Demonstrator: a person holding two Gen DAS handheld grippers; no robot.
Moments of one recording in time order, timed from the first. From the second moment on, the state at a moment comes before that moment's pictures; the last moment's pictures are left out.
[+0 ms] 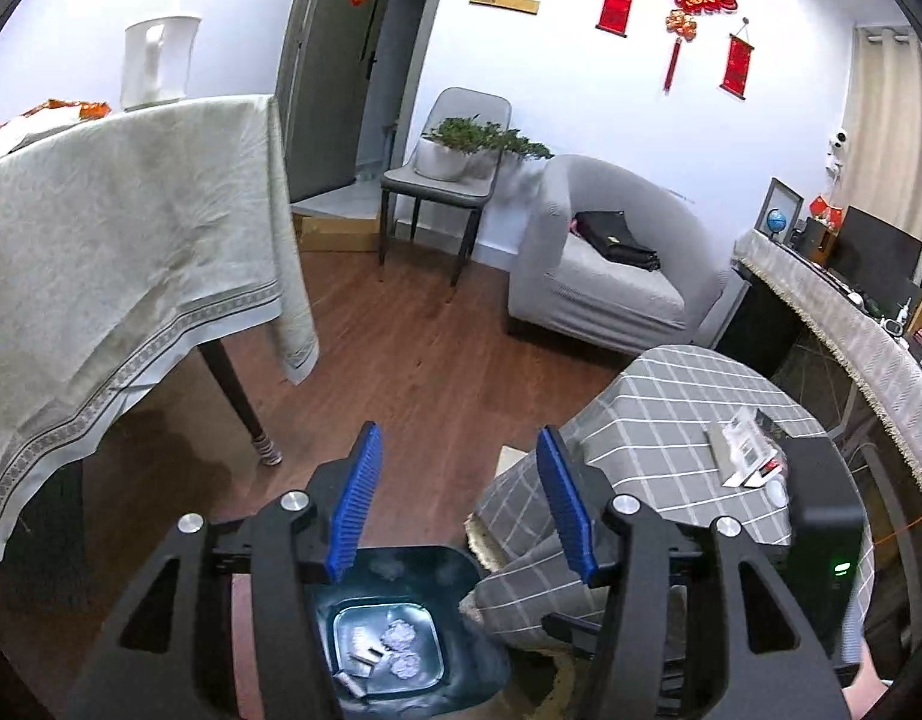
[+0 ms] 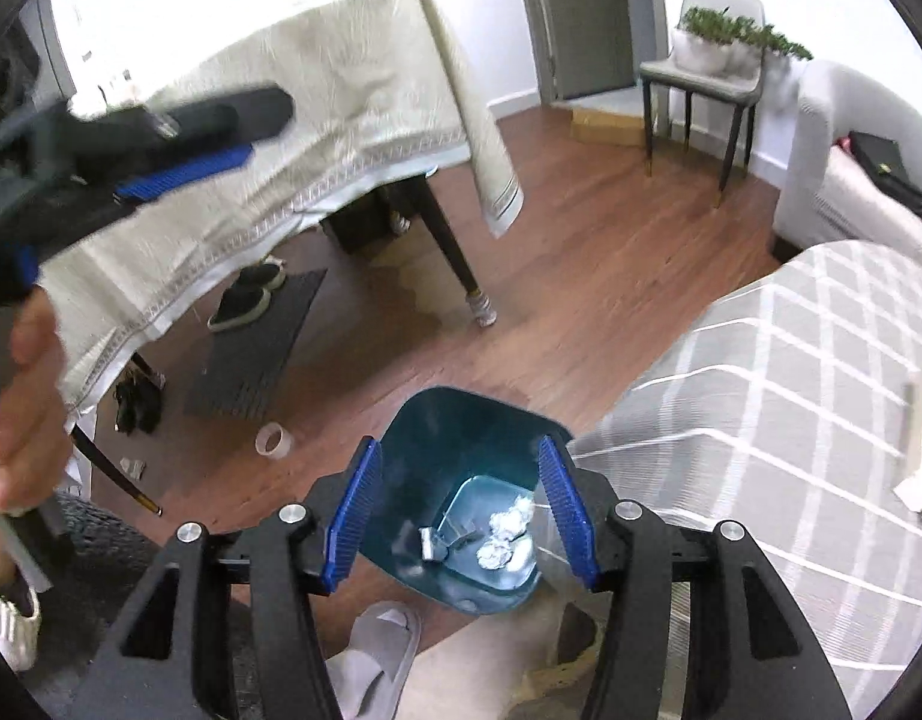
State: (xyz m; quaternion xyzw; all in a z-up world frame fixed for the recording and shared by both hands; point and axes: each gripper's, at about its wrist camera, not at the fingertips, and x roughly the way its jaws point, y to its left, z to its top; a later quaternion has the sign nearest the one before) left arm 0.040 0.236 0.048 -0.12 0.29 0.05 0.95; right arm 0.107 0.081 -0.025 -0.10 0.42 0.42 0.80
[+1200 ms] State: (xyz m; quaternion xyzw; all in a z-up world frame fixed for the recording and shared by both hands) left arm 0.112 0.032 0.024 -0.04 0.32 -0.07 0.94; right arm 0.128 -0.142 -0.007 -0.04 0.41 0.26 0.87
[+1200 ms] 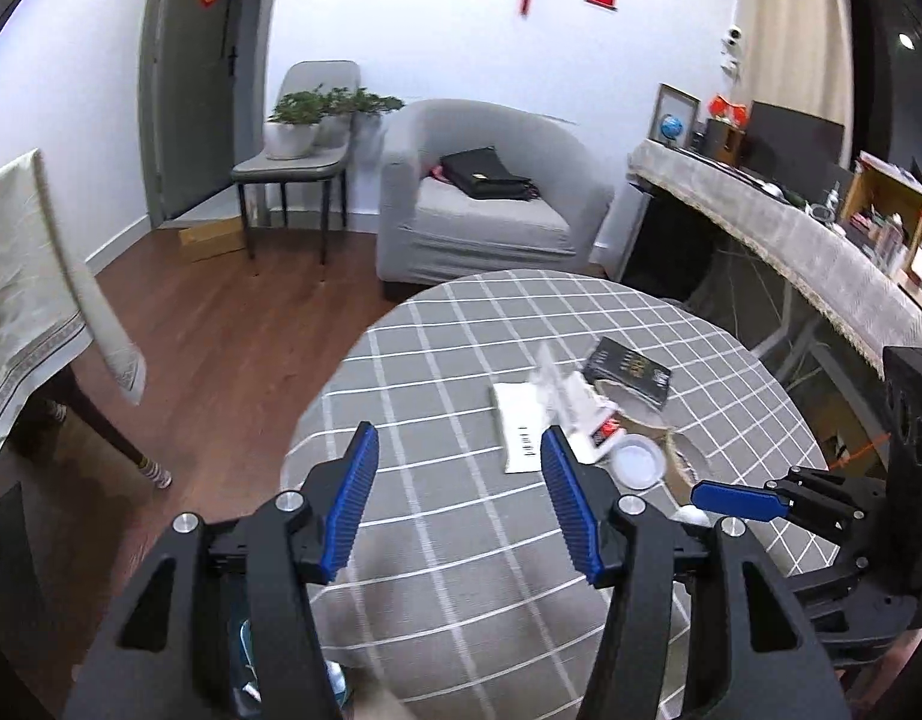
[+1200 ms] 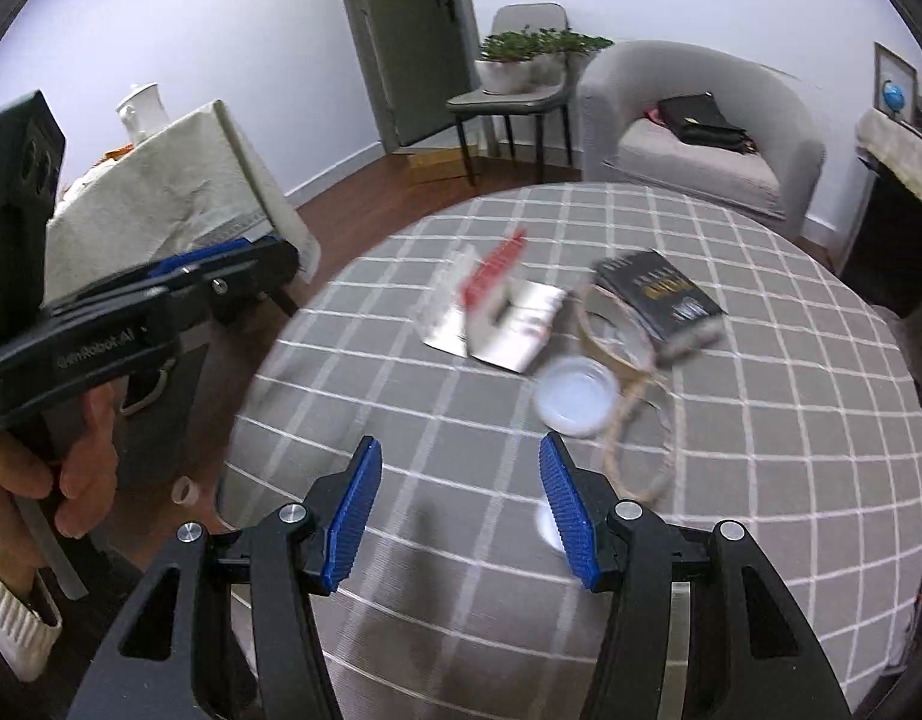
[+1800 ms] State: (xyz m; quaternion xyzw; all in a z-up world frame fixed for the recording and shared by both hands) left arm 0.154 -0.030 -0.017 0.02 0.36 -0.08 0.93; right arm 0.132 -0.193 -0.008 -0.03 0.41 0.22 0.89
